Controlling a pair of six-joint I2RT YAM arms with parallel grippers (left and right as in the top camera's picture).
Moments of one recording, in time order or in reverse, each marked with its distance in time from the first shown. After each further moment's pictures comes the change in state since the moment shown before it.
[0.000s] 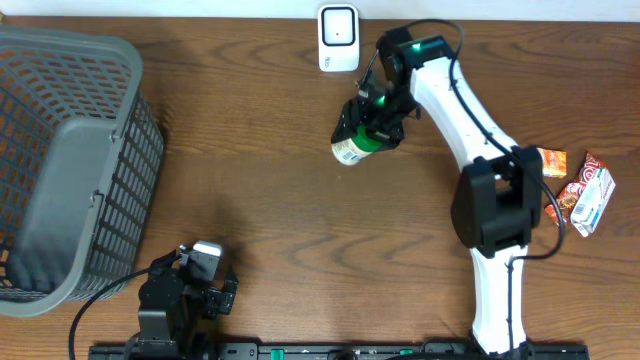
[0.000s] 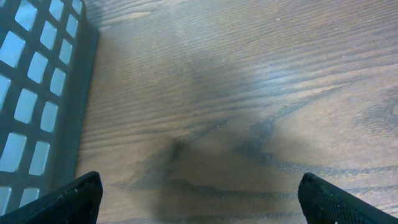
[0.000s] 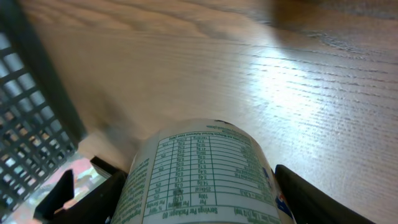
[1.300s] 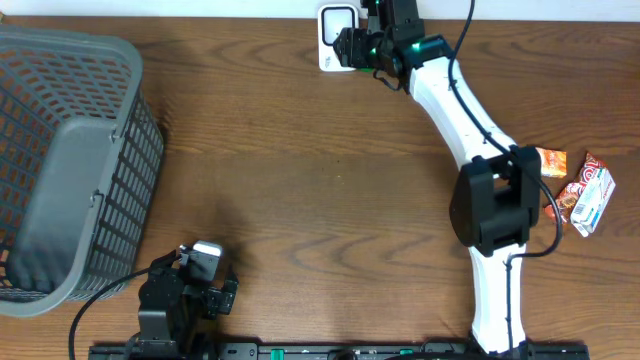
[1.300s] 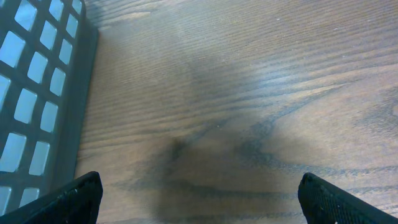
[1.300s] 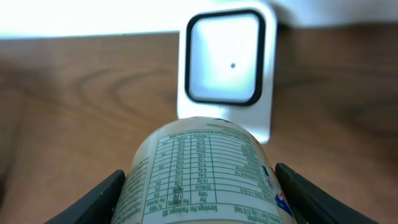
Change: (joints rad) left arm 0.000 0.000 0.000 0.000 0.000 0.000; right arm 0.002 0.032 0.005 0.860 0.439 -0.021
